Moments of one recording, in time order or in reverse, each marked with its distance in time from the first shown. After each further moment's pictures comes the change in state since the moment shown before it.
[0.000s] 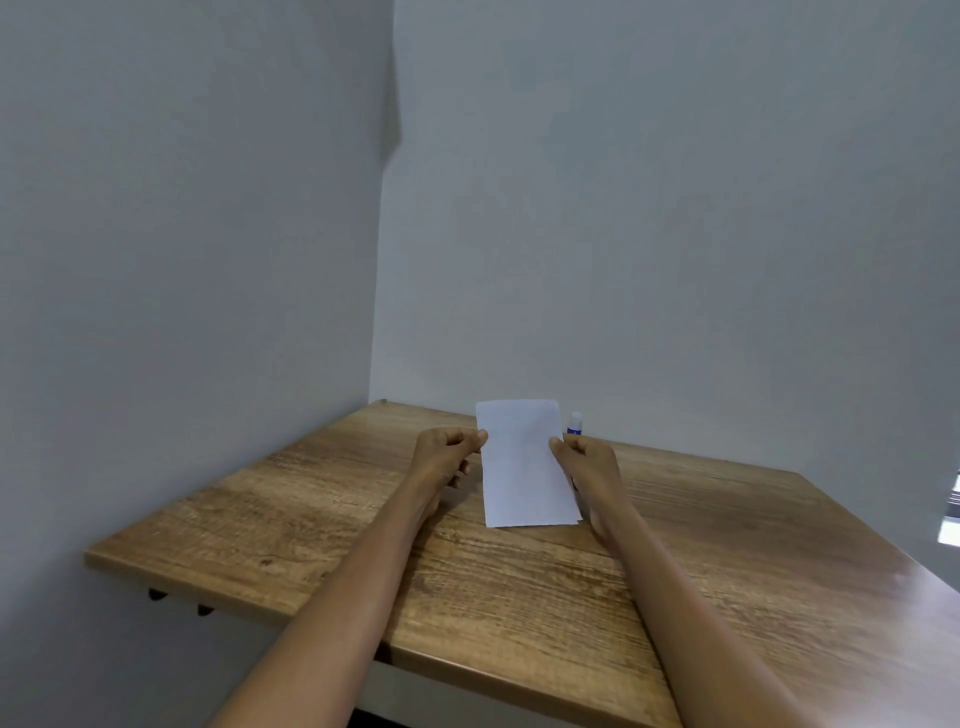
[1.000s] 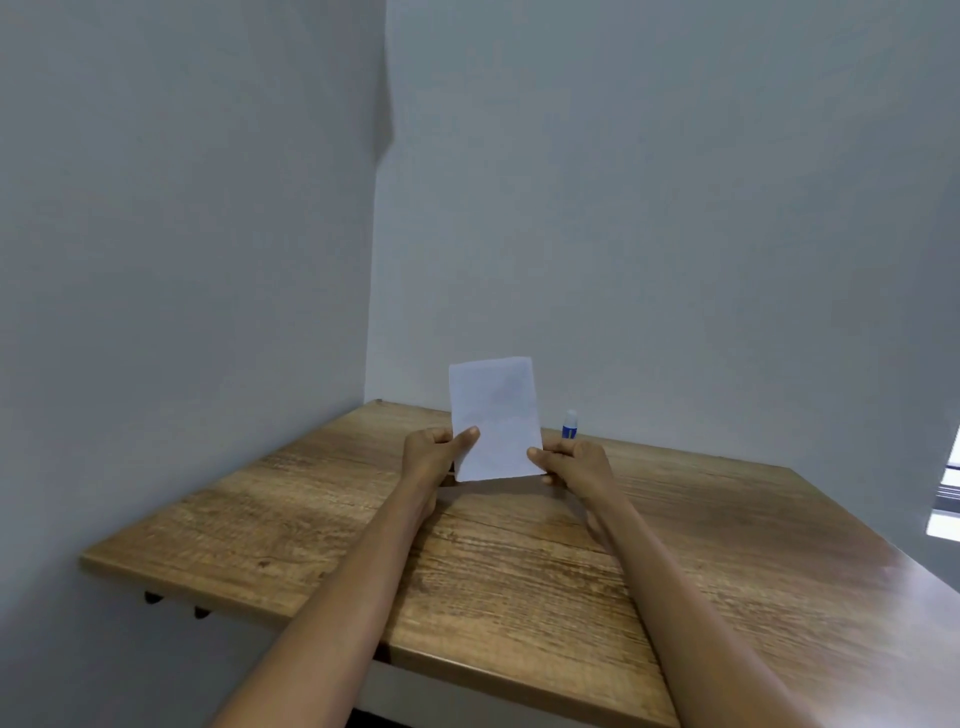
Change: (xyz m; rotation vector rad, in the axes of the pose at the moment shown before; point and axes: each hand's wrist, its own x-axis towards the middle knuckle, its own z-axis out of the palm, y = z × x) left_hand 0.001 -0.002 0.000 -0.100 0.083 -0.046; right_hand -0.007 -0.004 0.001 0.055 -0.110 -0.017
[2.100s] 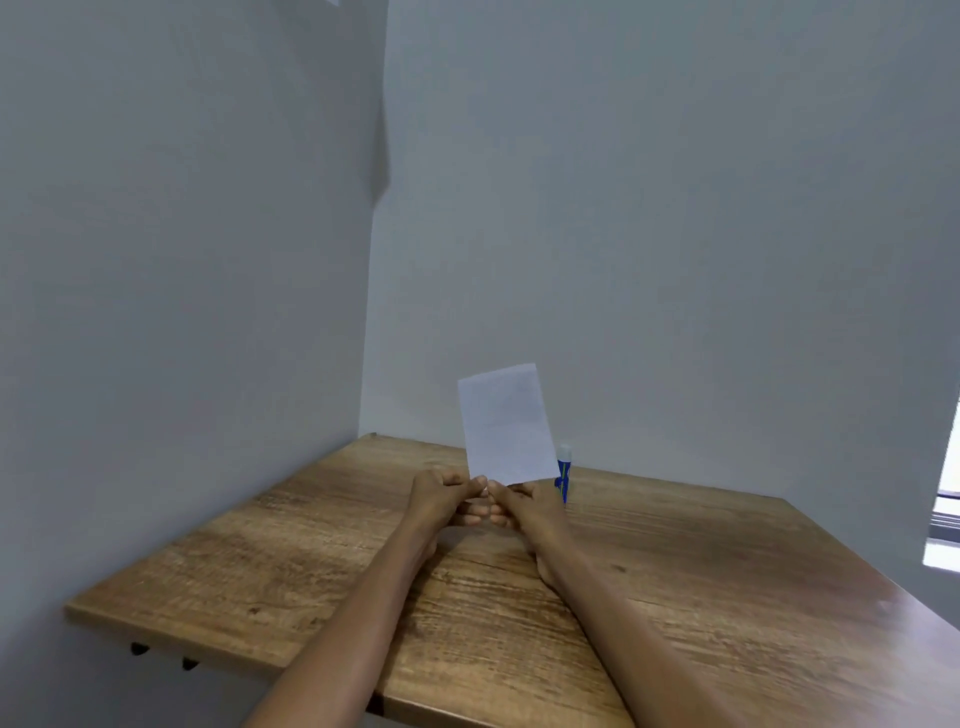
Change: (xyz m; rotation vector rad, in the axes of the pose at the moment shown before) left_hand 0.003 -0.006 0.007 0.000 -0.158 -0.003; right_hand -0.014 -0.002 0.045 0.178 -0.021 0.000
